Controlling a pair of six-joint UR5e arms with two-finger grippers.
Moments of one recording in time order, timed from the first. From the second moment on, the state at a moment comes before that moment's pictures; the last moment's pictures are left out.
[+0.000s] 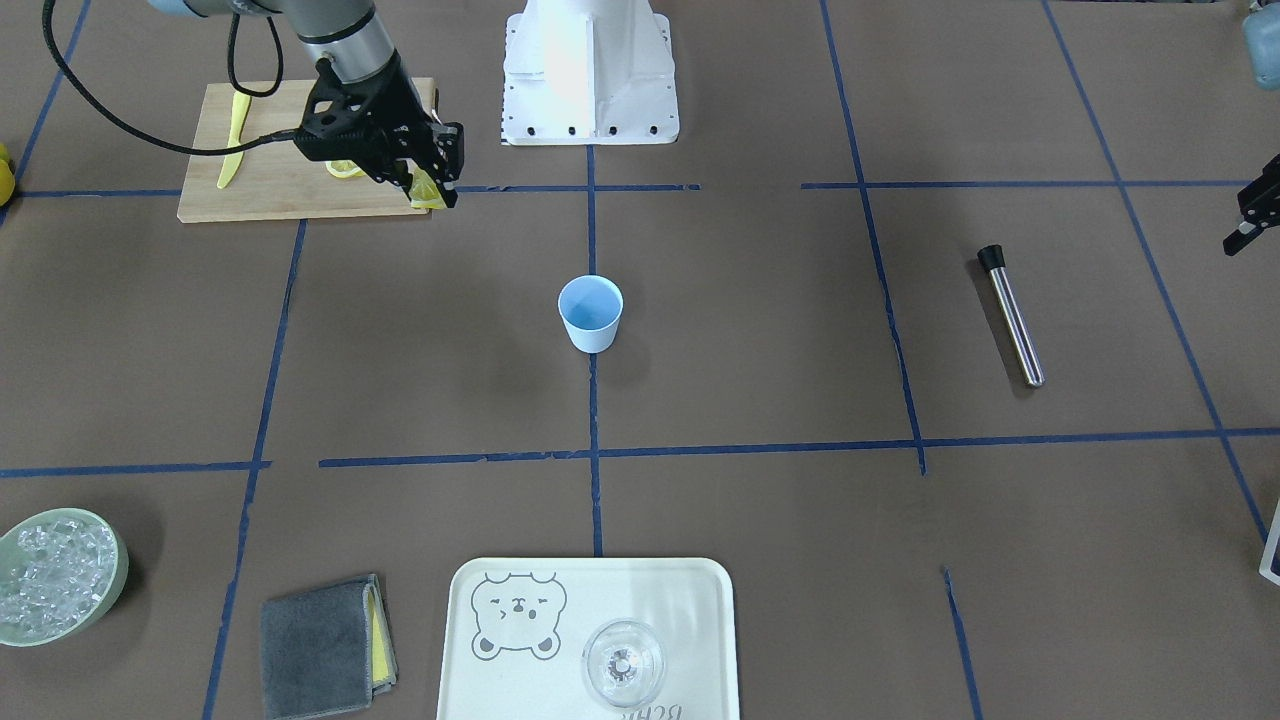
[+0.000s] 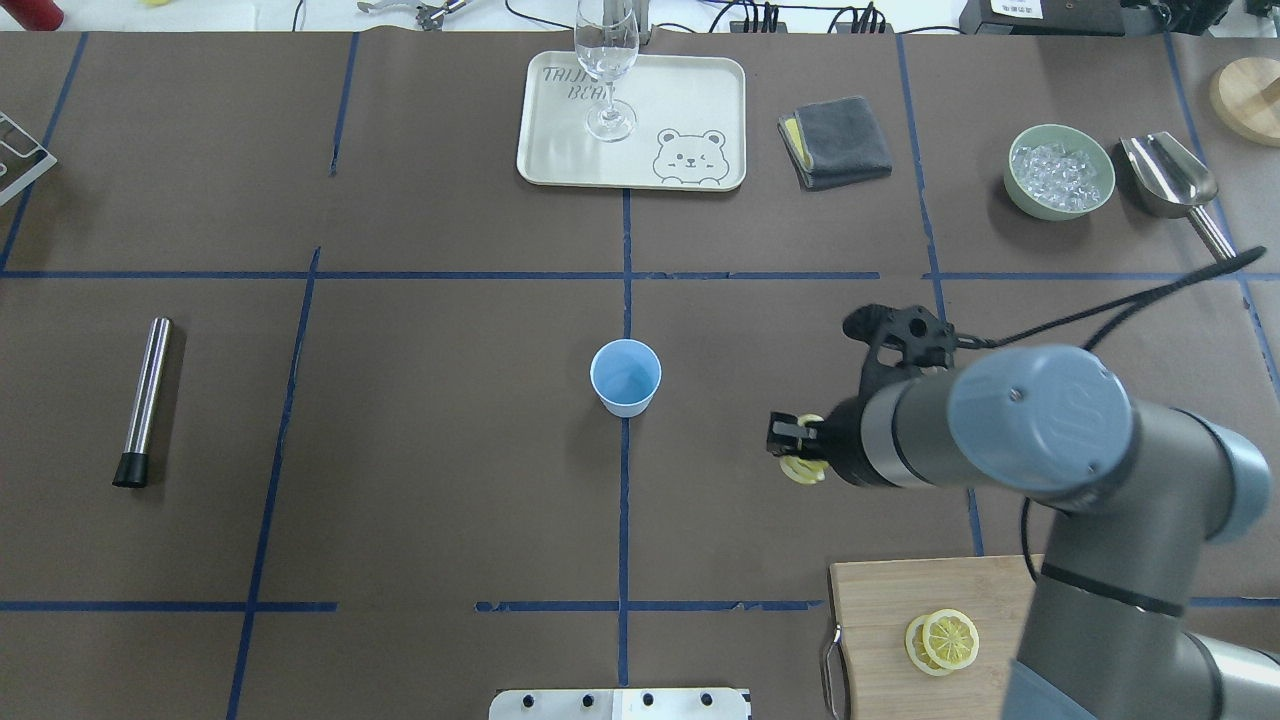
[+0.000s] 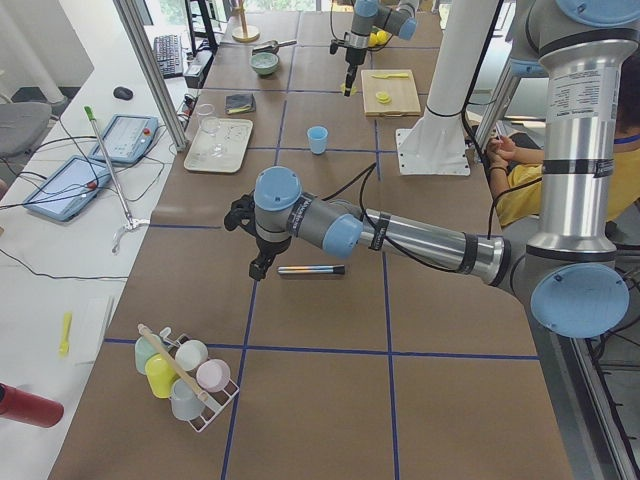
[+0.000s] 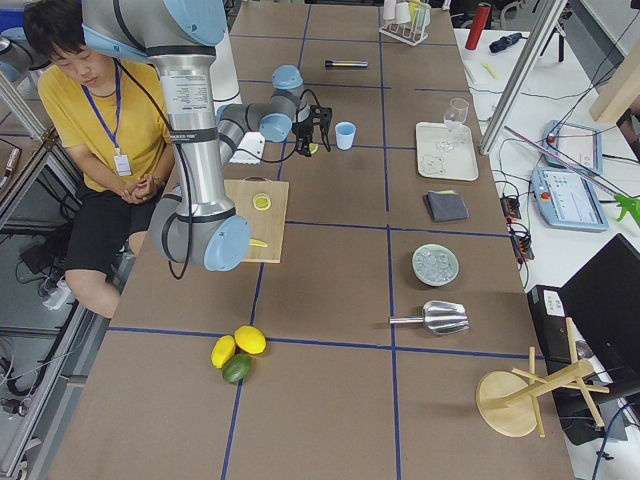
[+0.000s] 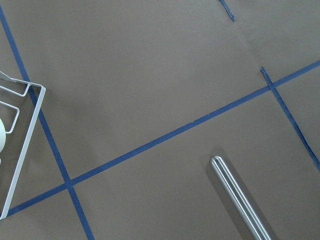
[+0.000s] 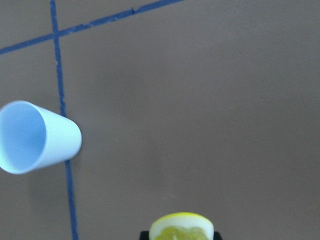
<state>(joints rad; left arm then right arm) -1.44 -1.54 -1.82 -1.81 -2.43 0.03 0.45 -1.25 2.11 -1.46 1.76 1.51</state>
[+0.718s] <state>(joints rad) -1.44 -1.54 -1.82 -1.81 -2.43 0.03 0.51 -0.80 1.69 -1.53 1.80 1.59</state>
